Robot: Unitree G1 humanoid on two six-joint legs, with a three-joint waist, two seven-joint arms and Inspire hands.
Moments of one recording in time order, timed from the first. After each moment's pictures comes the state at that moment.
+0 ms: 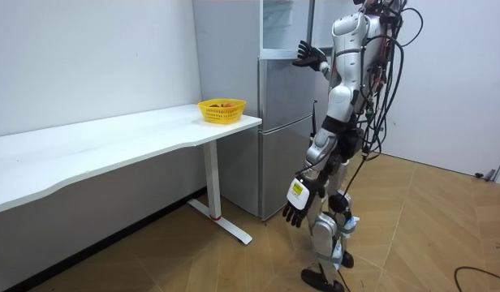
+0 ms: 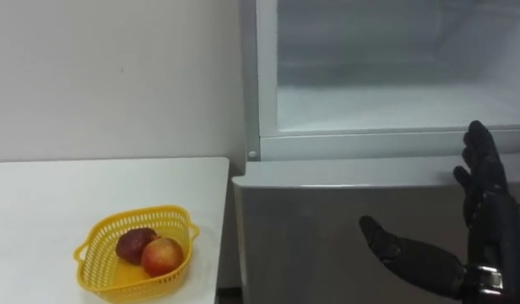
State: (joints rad) left arm 0.29 0.22 0.01 1.13 0.32 0.00 -0.09; right arm 0.15 -0.33 -0.08 -0.27 0.02 -0.25 -0.42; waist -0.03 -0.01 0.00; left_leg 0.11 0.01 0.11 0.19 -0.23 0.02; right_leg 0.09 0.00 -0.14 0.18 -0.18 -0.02
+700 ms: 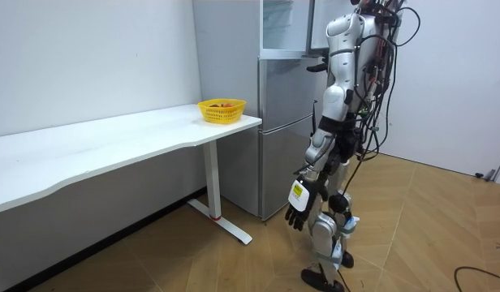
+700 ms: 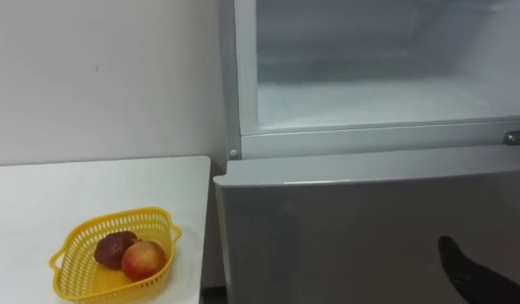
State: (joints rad) left arm 0.29 0.22 -0.02 1.15 0.31 0.00 -0.07; right arm 0.20 -0.30 -0.15 -0.19 0.04 -0.25 -0.70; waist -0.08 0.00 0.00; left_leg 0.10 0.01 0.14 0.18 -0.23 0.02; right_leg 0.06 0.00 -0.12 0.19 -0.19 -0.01
